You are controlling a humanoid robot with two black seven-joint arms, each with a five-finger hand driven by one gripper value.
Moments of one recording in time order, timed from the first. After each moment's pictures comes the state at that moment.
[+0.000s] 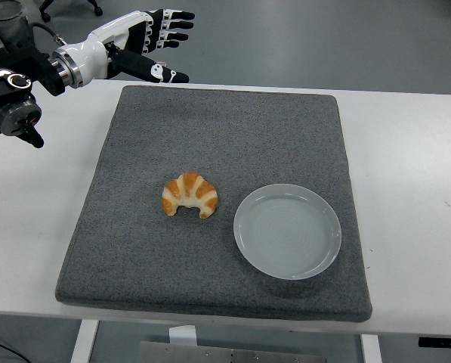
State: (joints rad) left arm -1.27 0.77 -0.03 -1.26 0.39 -0.04 -0.31; right arm 0.00 0.00 -0.12 0.11 -0.02 -0.16 -0.06
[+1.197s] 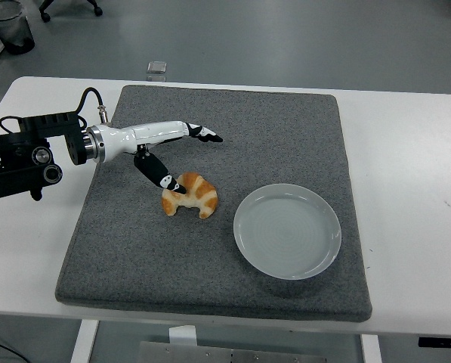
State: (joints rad) left arm -1.14 0.72 0.05 -1.35 1.03 0.03 -0.31; right arm 0.00 0.00 -0.12 0.11 -0.02 -0.16 -0.06
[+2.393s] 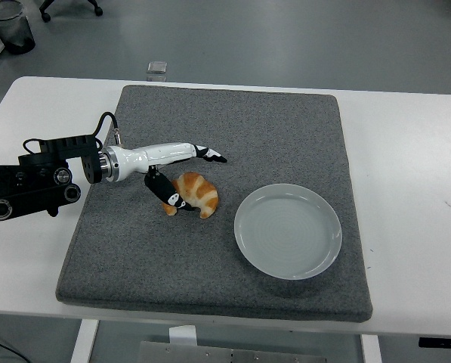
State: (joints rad) left arm -1.05 0.63 0.04 -1.26 1.08 0.05 -0.32; right arm 0.00 0.00 -0.12 0.11 -0.02 -0.16 -0.06
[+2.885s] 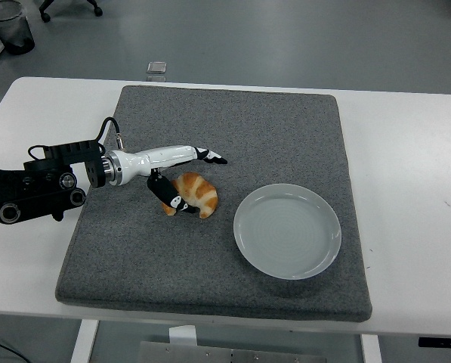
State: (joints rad) left arm -1.03 0.60 0.04 -1.21 1.07 0.08 -0.33; right arm 0.00 0.00 -0.12 0.11 -0.02 -0.16 -0.06
